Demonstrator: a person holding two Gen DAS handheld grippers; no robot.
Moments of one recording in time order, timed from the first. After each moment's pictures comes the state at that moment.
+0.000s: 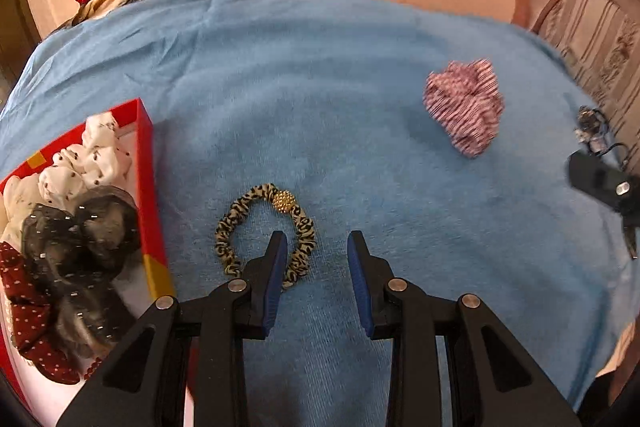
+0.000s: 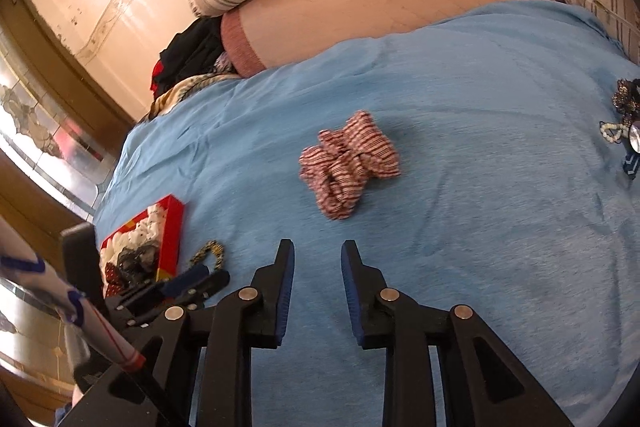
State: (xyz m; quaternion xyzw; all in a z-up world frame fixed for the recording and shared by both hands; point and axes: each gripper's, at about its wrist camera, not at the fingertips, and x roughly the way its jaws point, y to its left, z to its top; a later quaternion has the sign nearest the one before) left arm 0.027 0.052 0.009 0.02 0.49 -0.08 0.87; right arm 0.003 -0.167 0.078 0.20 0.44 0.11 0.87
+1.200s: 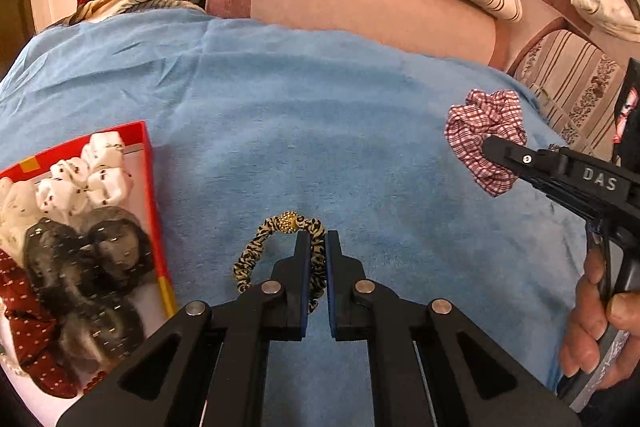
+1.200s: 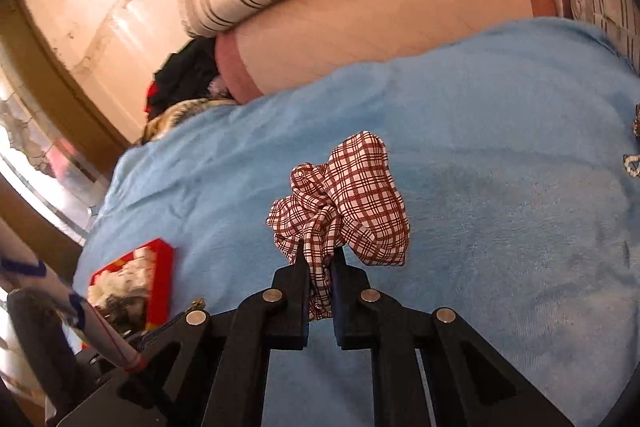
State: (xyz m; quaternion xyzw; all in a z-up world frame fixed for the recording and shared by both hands) left arm 0.021 0.075 0.034 -0.04 0.44 -0.13 0.89; right arm 0.042 -0.154 0.080 0.20 0.40 0.10 0.89
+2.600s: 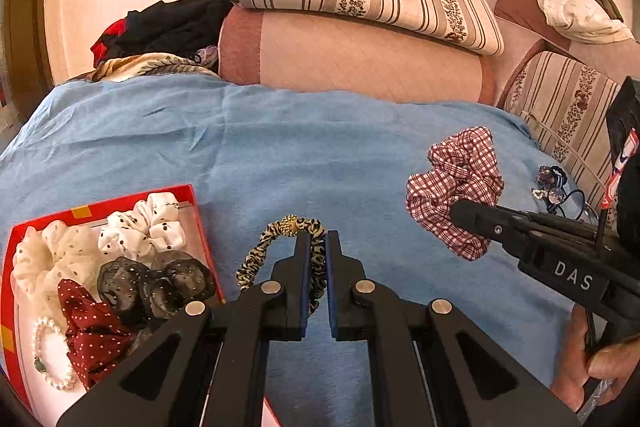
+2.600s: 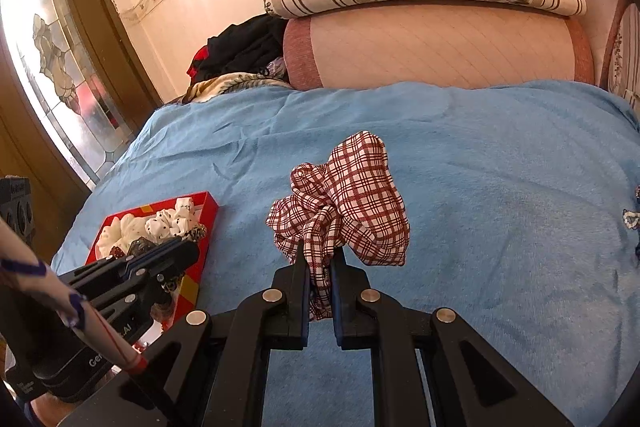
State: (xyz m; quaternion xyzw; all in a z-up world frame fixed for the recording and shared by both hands) left arm -0.011 0.092 0.079 -0.02 0.34 -0.12 0.93; right arm 0.010 -0.089 0.103 0.09 0.38 0.15 0.91
